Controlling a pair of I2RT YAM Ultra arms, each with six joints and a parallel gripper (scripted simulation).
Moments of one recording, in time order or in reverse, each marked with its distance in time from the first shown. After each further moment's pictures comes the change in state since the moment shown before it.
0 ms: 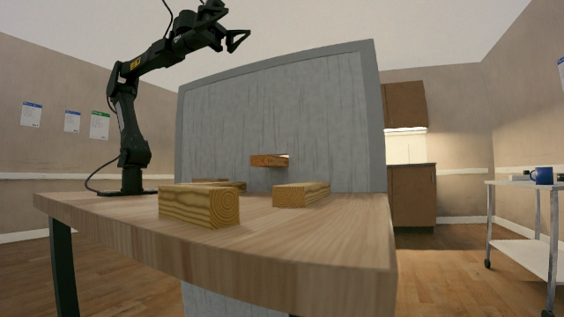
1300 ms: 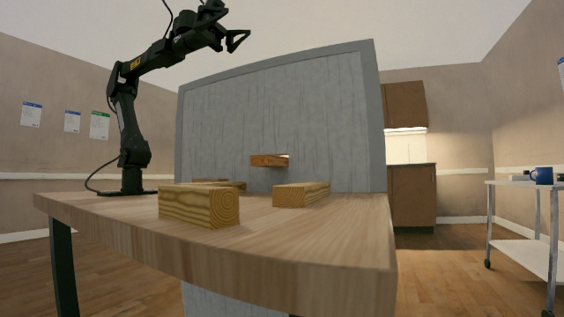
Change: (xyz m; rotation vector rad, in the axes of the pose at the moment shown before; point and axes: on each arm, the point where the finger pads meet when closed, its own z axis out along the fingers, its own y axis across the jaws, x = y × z) left arm 0.001 0.005 0.003 -0.015 -0.003 0.003; right arm 0.000 0.000 0.000 0.000 0.000 0.000
